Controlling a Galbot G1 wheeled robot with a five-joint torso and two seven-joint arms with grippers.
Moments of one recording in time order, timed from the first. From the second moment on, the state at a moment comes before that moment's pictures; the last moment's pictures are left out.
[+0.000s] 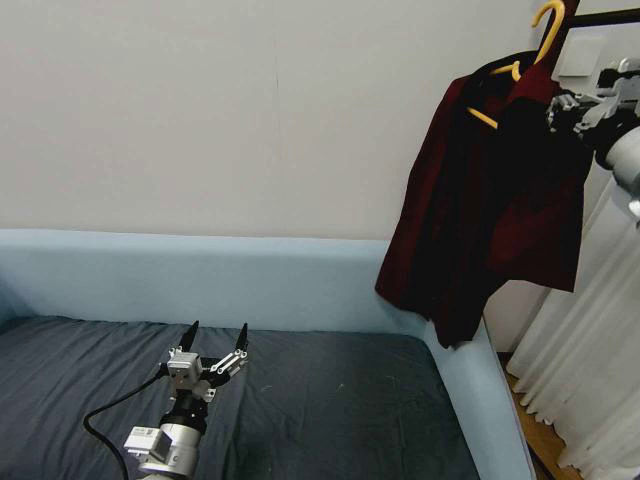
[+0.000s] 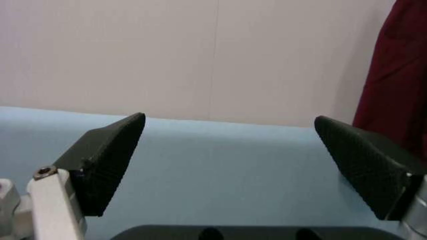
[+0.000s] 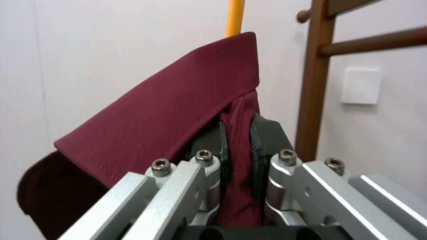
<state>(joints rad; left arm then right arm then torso) 1.44 -1.01 -0.34 -2.14 -0.42 -0.19 -0.33 0.08 0.43 -0.03 1.81 1.33 -0.44 0.42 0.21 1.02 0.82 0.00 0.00</state>
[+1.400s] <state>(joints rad) 1.43 -1.01 -0.34 -2.14 -0.42 -0.19 -0.34 0.68 0.48 -0.63 1.42 0.96 -0.74 0.42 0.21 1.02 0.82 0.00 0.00</state>
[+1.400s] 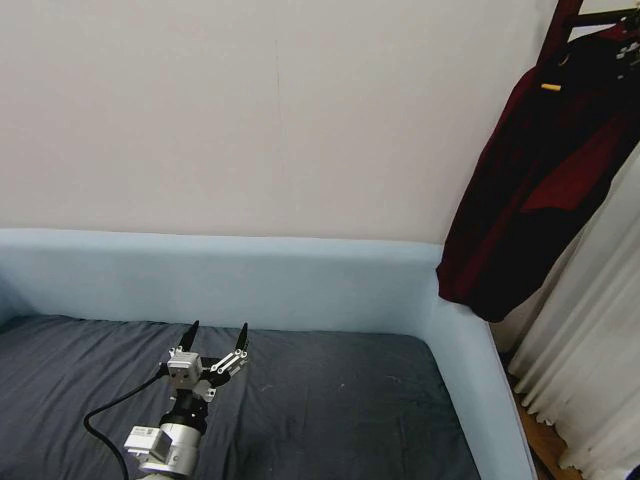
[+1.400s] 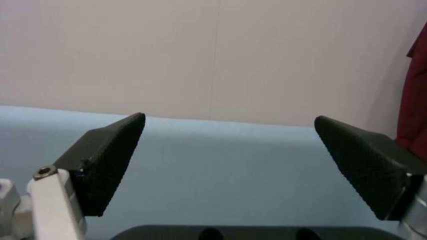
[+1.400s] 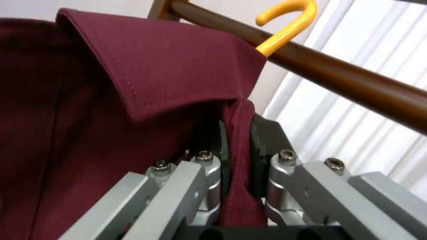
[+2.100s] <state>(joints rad) 1.43 -1.01 -0.34 -2.14 -0.42 -0.19 -0.34 0.69 0.28 -0.64 1.61 0.74 -0.74 0.25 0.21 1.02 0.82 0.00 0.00</state>
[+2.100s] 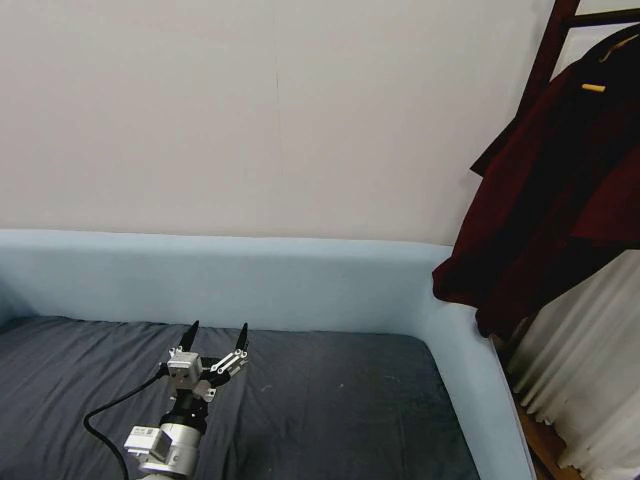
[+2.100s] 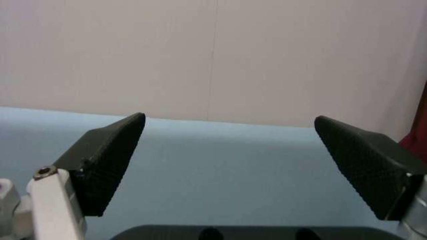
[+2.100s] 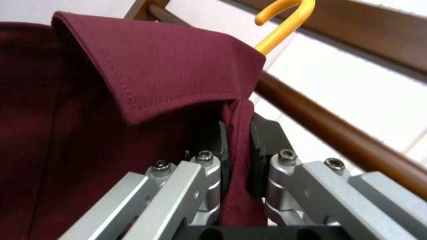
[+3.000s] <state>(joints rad) 1.43 -1.01 -0.34 -2.14 -0.42 -0.19 -0.34 0.89 0.67 -1.03 1.14 0.38 -0.73 0.13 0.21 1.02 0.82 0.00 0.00</state>
